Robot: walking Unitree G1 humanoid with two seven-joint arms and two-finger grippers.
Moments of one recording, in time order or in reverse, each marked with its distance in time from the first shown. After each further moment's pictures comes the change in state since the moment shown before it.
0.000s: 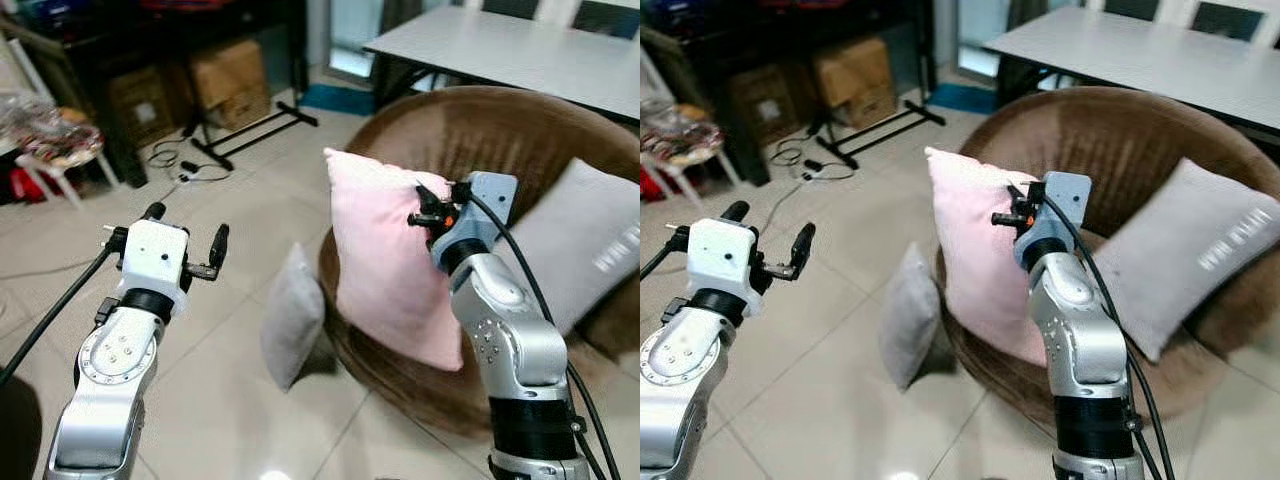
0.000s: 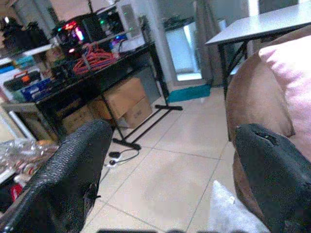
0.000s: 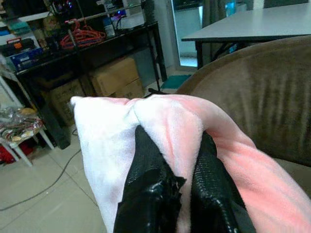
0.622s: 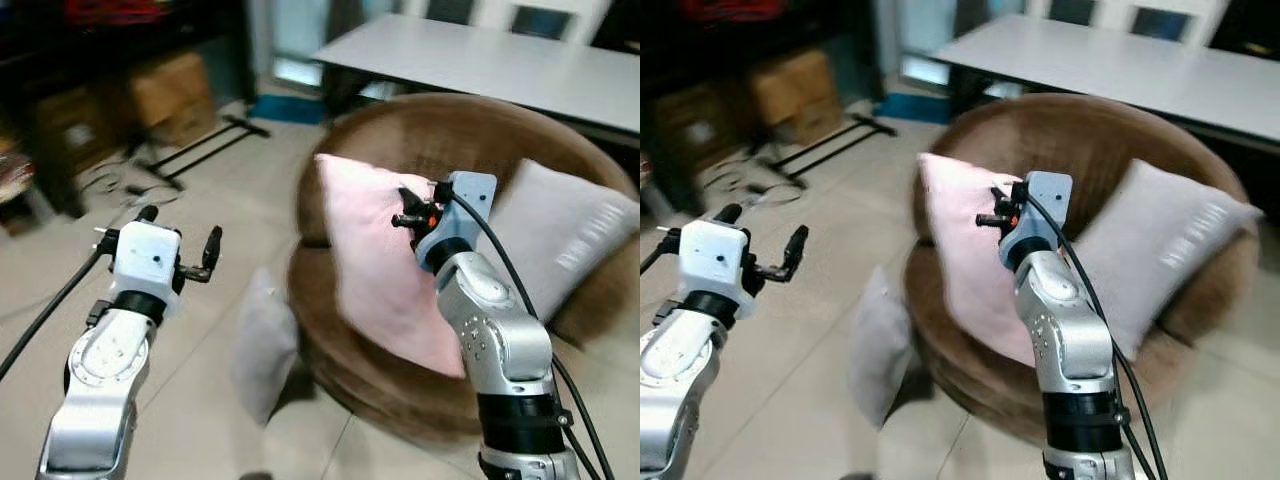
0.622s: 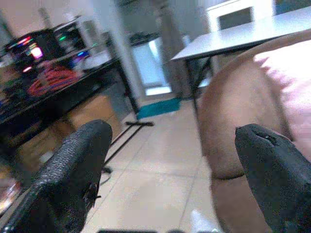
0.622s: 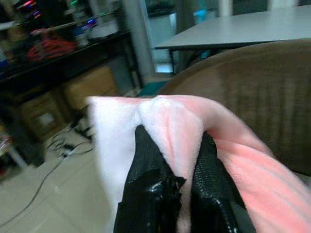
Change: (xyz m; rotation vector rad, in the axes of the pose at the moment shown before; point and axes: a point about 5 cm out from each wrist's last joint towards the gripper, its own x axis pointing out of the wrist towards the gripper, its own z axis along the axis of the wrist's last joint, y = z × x) left arm -0.002 0.007 -0.002 0.003 0.011 0.009; right arm 0.005 0.014 -0.004 0.013 0.026 0.054
